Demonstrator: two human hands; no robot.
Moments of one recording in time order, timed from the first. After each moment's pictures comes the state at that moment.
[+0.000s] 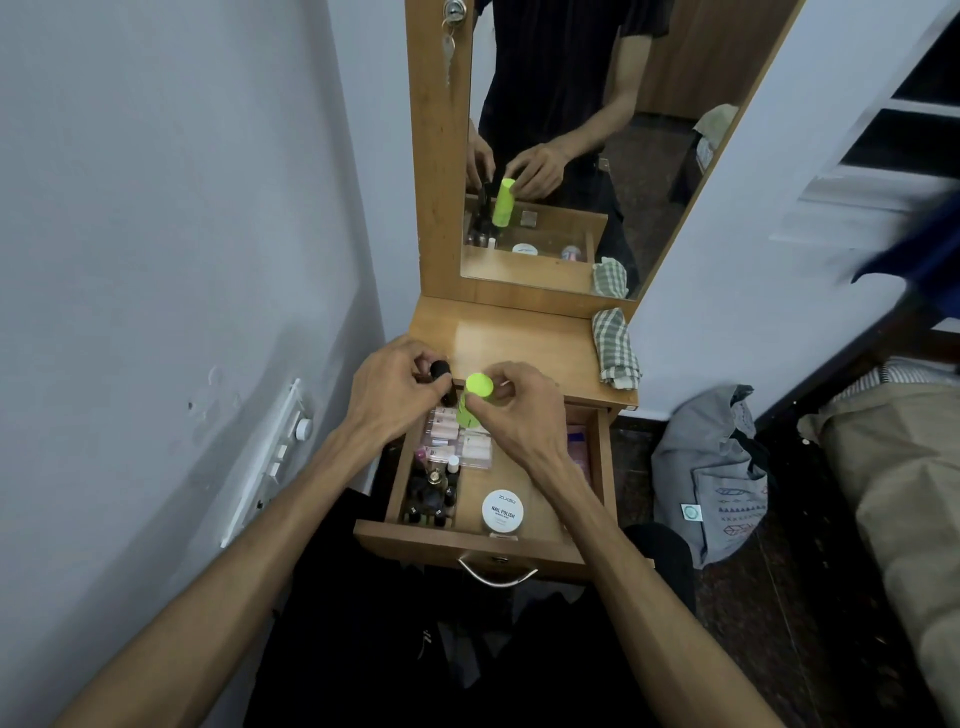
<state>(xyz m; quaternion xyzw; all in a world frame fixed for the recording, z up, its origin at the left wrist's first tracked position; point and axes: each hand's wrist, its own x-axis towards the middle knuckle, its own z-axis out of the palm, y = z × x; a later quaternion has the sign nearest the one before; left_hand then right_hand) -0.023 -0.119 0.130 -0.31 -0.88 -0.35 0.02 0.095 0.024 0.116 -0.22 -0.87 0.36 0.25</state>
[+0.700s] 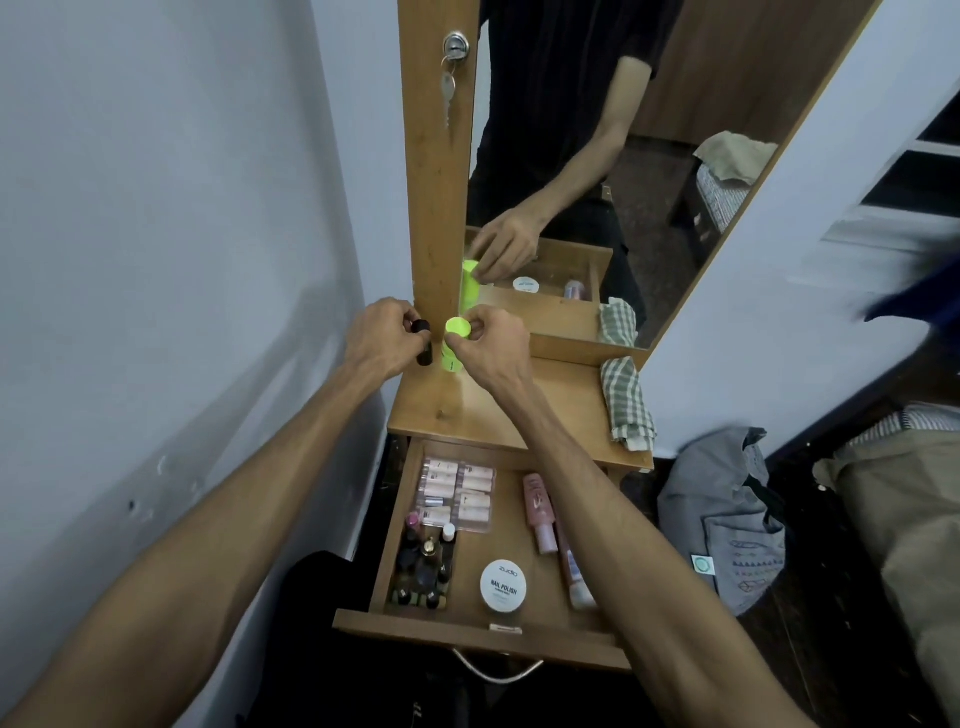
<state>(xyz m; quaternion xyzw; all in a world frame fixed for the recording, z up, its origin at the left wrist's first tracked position) -0.168 -0.041 0.140 -0.26 -0.92 -0.30 0.01 -0.070 0.085 0.145 -0.25 -0.88 0.34 0.21</state>
